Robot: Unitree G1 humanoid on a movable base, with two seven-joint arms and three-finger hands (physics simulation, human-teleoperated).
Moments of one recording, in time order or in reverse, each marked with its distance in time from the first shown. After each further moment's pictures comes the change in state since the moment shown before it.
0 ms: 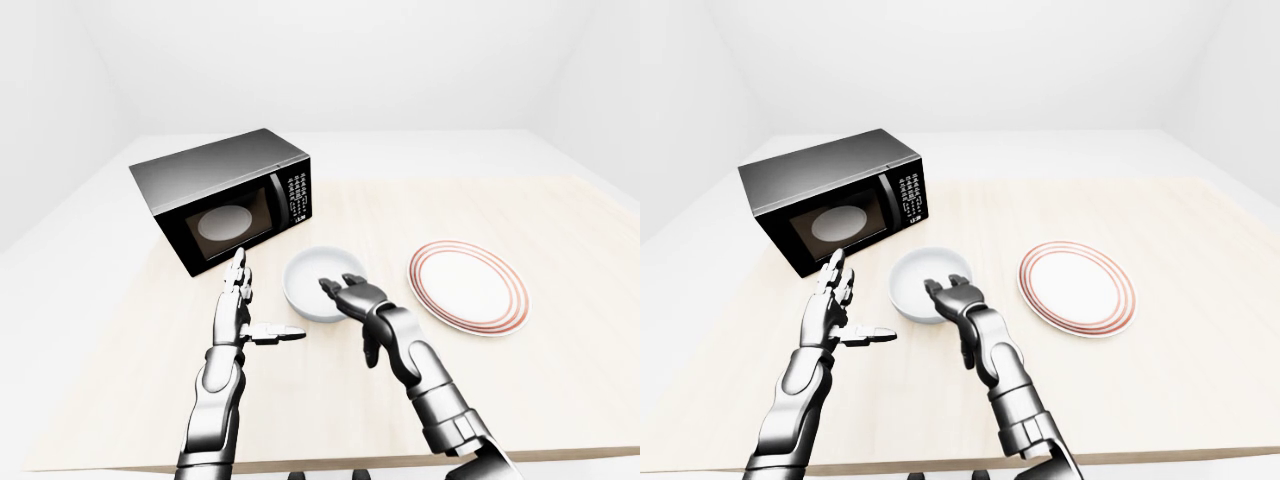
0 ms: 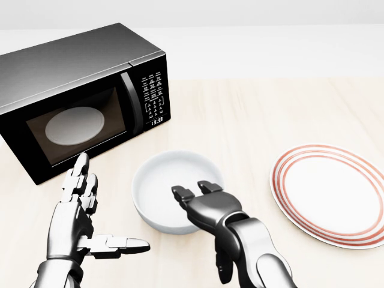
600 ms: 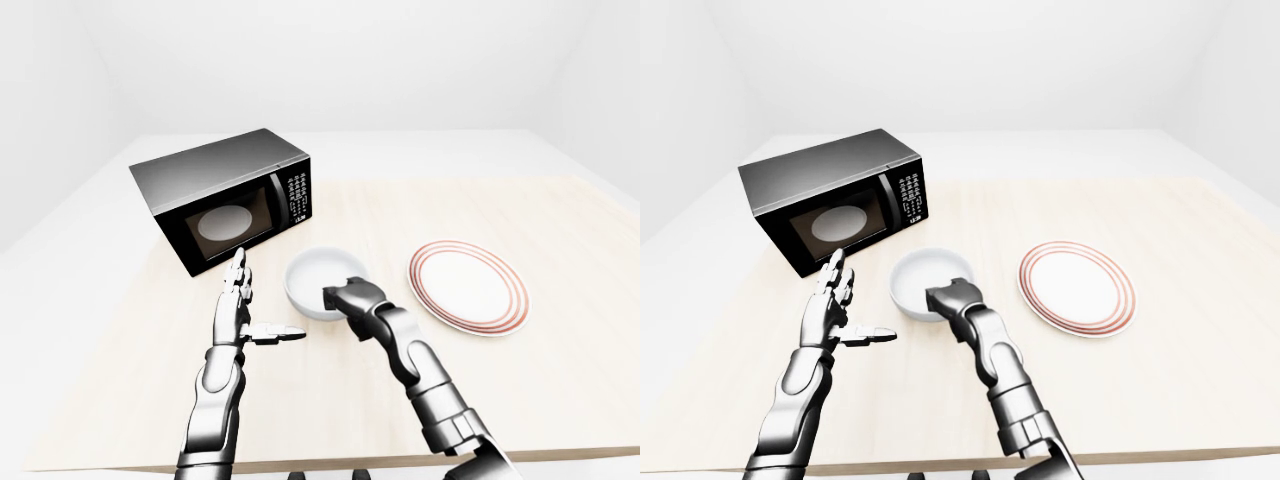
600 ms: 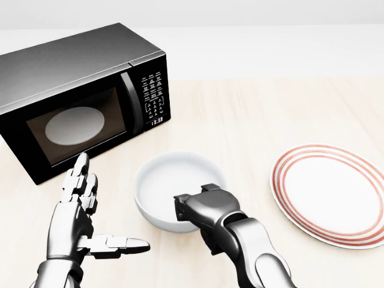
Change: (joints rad) left arm 0.000 0.000 0.000 0.000 0.000 0.000 0.000; right arm -0.004 0.004 0.000 0.009 -0.002 -0.017 -0.046
